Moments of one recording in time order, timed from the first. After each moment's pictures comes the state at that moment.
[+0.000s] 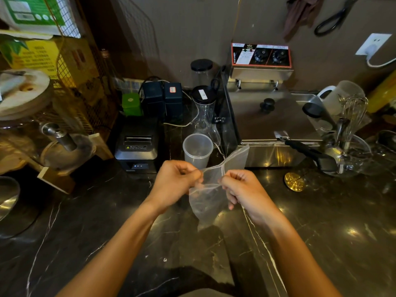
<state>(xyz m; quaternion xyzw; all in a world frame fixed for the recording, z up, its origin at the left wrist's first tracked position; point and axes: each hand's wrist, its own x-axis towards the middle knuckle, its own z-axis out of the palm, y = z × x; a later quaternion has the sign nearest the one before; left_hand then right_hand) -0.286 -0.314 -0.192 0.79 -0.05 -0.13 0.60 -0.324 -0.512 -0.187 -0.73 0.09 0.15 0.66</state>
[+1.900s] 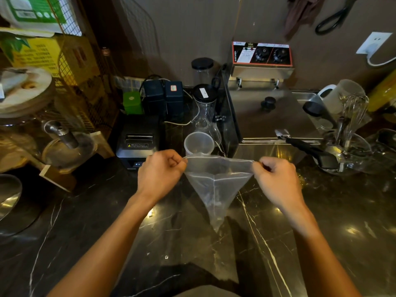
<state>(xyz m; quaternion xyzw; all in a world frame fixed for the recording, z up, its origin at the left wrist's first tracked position) -0.275 -0.290 -0.187 0.92 -0.01 0.00 0.39 -0.324 -0.556 -0.164 -0.90 0.14 -0.05 0.41</state>
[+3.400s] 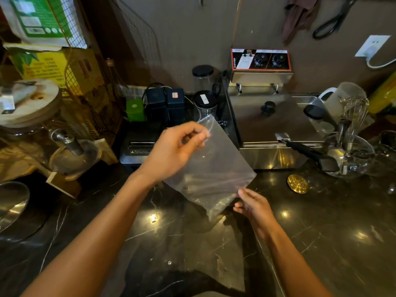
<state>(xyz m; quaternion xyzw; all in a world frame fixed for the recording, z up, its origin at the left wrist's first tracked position) -0.246 -0.303 -0.125 0.82 -0.28 0.01 0.50 -0.337 -0.556 -0.297 -0.56 0.28 0.10 0.77</state>
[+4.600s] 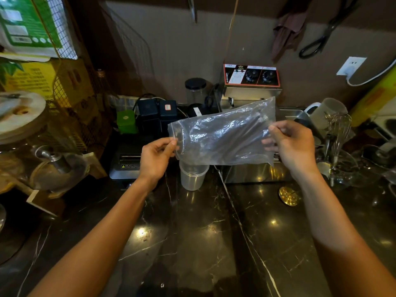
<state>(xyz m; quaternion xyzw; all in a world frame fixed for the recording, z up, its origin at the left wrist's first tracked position) -0.183 -0.290 -0.198 0.76 -0.04 0.03 0.65 -0.235 -0.603 -0.116 -0.81 0.11 -0.20 0.54</state>
